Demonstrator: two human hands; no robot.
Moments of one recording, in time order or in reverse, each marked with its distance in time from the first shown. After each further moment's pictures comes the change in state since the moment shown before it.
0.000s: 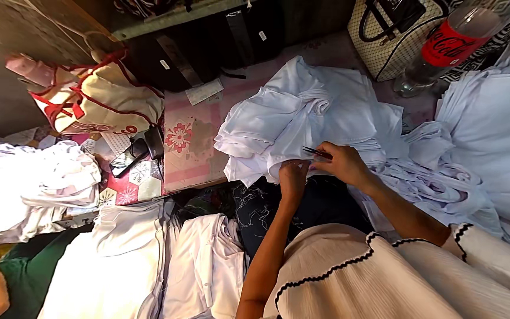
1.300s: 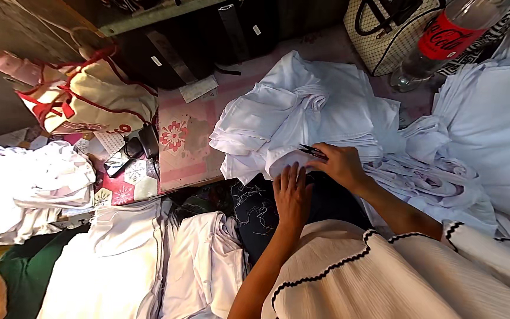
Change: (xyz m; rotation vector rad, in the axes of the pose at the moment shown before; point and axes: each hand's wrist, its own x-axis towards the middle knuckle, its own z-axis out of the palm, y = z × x) left_hand -0.062 0.000 -0.012 0.520 0.015 0.319; right_hand -0.011 0.005 0.020 -0.193 0.257 -0.180
